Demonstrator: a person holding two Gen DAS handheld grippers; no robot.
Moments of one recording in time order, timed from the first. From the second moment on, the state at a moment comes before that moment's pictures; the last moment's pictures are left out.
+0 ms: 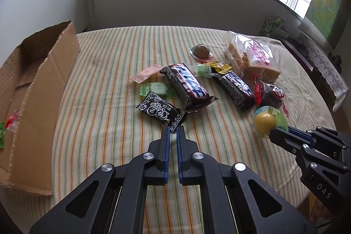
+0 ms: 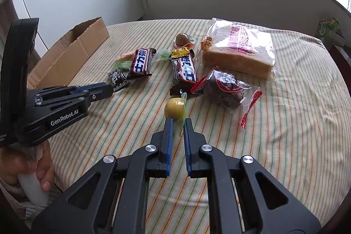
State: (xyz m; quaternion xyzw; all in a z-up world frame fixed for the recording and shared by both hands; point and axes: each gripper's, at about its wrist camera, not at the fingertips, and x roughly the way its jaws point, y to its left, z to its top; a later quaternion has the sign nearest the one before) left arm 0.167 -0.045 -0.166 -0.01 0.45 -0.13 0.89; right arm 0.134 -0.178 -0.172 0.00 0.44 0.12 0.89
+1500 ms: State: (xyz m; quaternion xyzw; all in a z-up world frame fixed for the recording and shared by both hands) left arm 0.151 -0.012 -0.145 -0.06 0.41 -0.13 0.90; right arm 0.160 -0.157 -0.179 -0.01 0.44 0.11 0.89
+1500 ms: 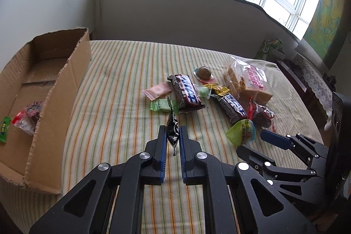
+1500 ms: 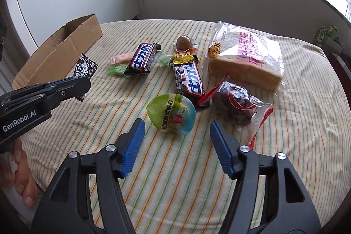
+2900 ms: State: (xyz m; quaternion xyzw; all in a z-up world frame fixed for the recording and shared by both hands) left arm 0.096 0.115 -0.081 -0.08 0.31 -0.06 0.95; right arm 0.131 -0.004 -0.081 -0.09 0.35 0.18 0.91
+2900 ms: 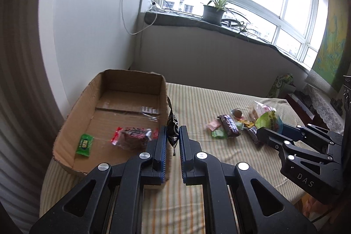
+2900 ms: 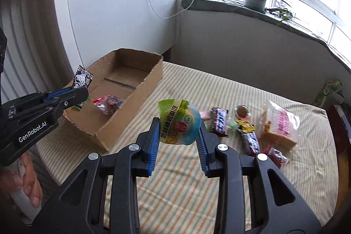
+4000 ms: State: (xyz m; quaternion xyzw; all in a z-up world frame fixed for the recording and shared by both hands) left arm 0.103 0.218 -0.105 -0.15 0.33 0.03 0.93; right arm 0.160 0.095 -0.109 -0.12 0.36 0.26 0.89
